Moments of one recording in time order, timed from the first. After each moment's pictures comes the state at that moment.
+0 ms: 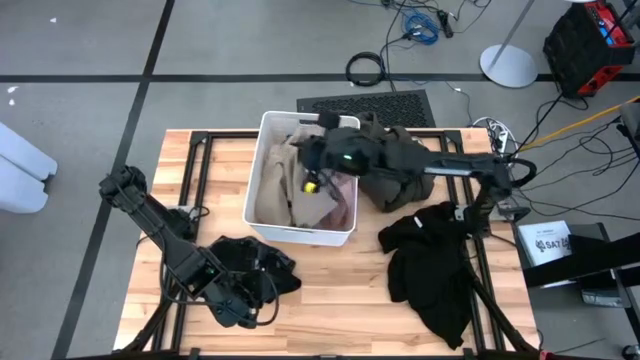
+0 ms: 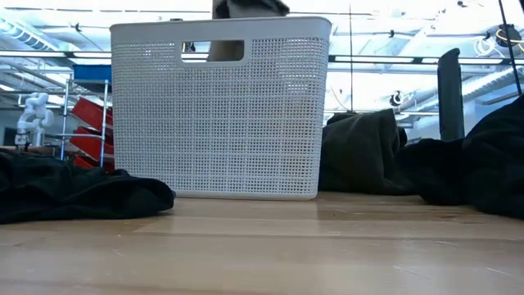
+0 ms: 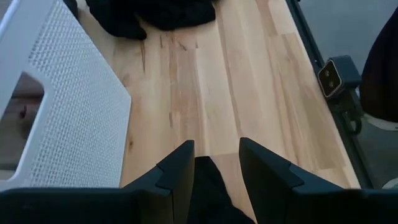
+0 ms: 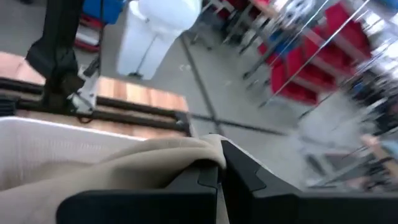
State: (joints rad) left arm -0.76 1.47 1.23 -0.68 -0.53 -0.41; right arm -0.06 1.80 1.89 -0.41 0.39 -0.37
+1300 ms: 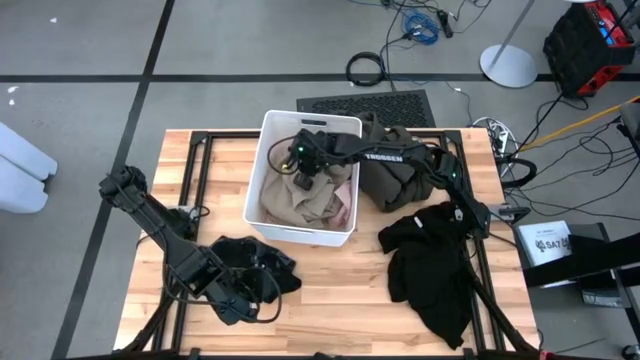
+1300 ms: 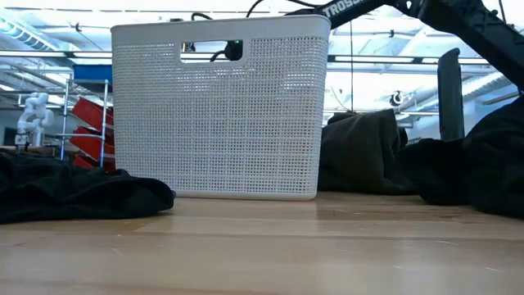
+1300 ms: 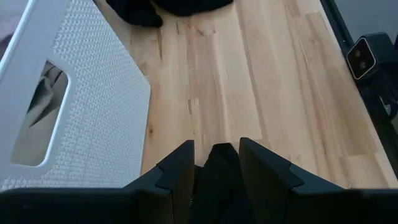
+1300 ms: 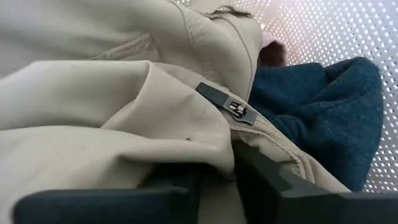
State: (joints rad) left arm -0.75 1.47 1.23 -0.75 -0.56 -0.40; right arm -0.32 2.22 1.91 -0.65 0.12 0.07
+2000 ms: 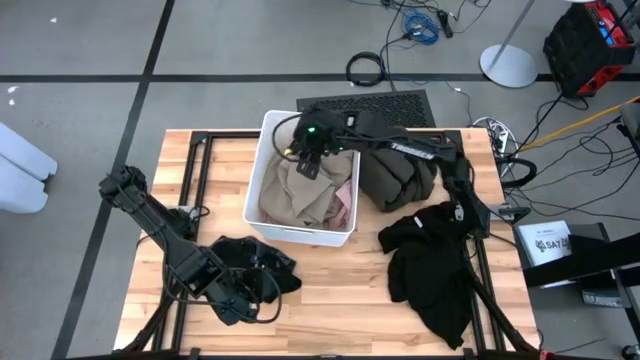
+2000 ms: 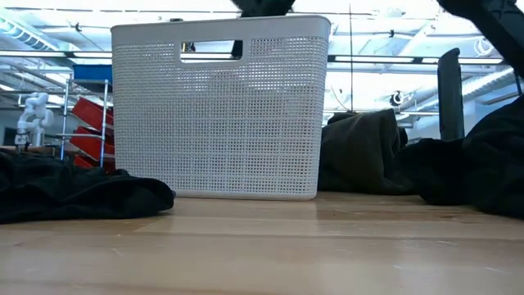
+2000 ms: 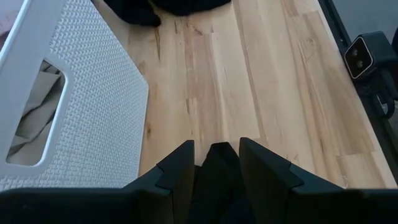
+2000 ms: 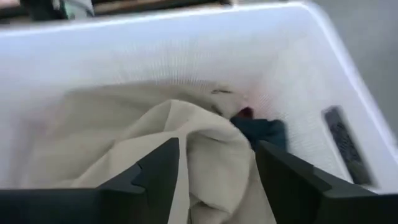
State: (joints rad) left arm -0.75 1.47 1.23 -0.75 -0.55 -0.41; right arm -0.25 2.10 2.32 -1.06 0.16 0.05
